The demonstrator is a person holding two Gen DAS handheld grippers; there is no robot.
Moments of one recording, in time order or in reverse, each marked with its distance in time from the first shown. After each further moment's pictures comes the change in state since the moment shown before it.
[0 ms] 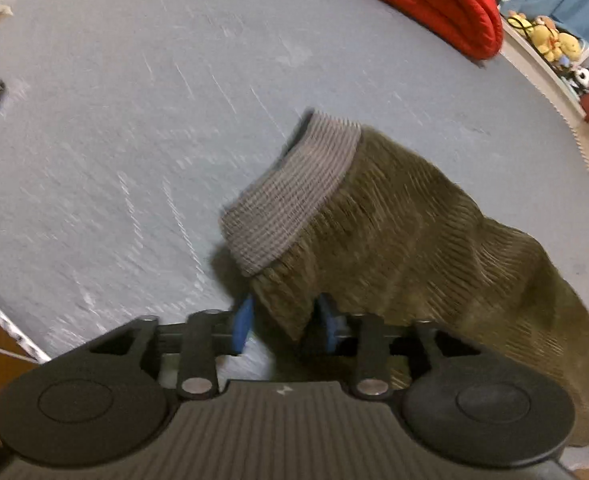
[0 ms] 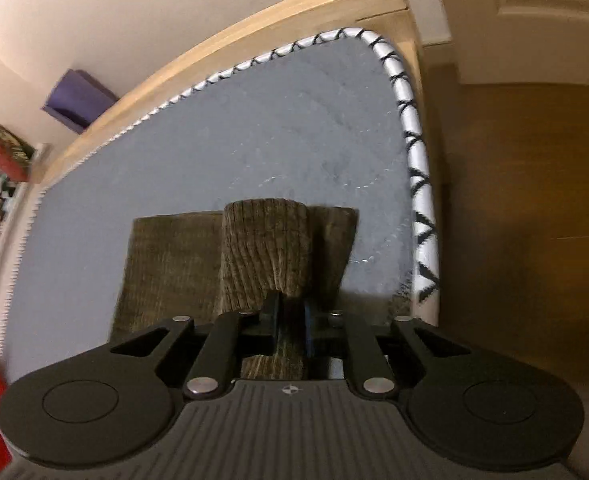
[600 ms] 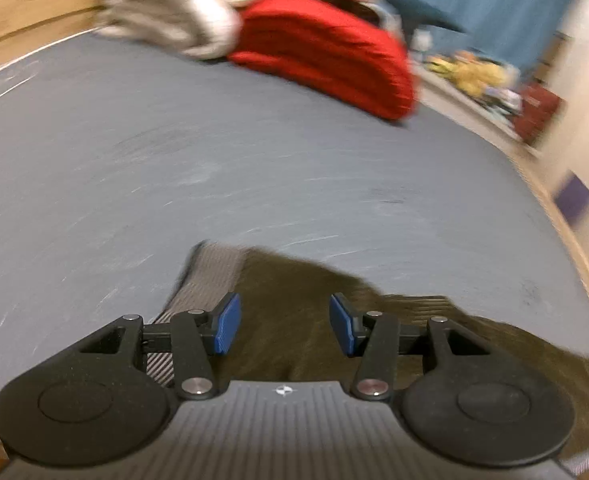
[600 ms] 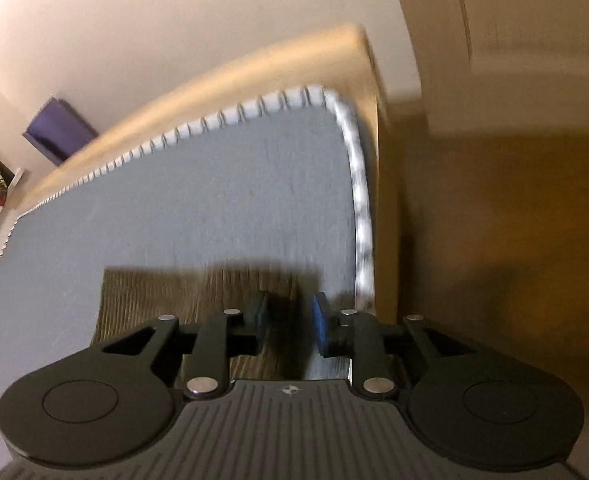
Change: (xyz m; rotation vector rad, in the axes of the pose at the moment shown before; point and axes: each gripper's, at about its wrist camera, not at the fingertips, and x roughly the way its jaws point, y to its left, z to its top) left arm -0.041 -0.065 0.027 0.189 -0.240 -0.185; right arm -0.030 0.008 0.007 -0.107 -0.262 -0.165
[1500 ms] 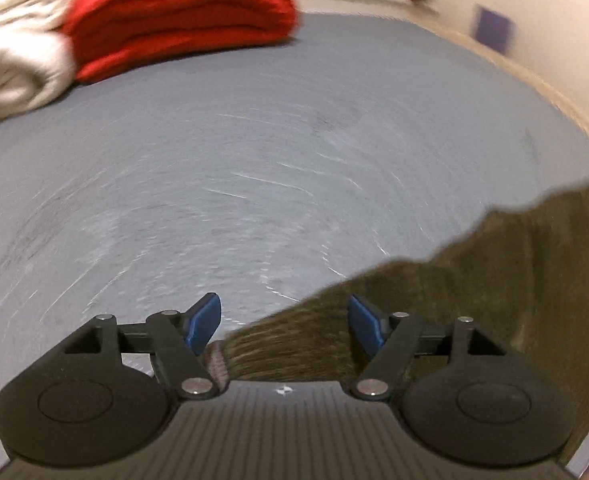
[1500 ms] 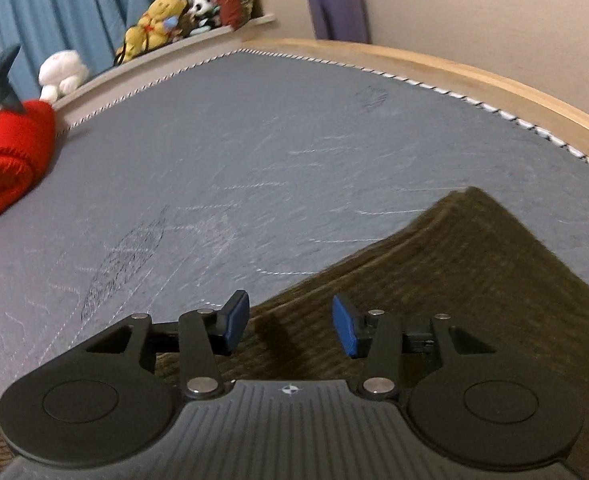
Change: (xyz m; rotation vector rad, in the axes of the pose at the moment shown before) left arm 0.156 0.006 0.032 0.555 0.134 -0.125; right arm 0.024 0.208 -0.116 -0.706 0.203 0.460
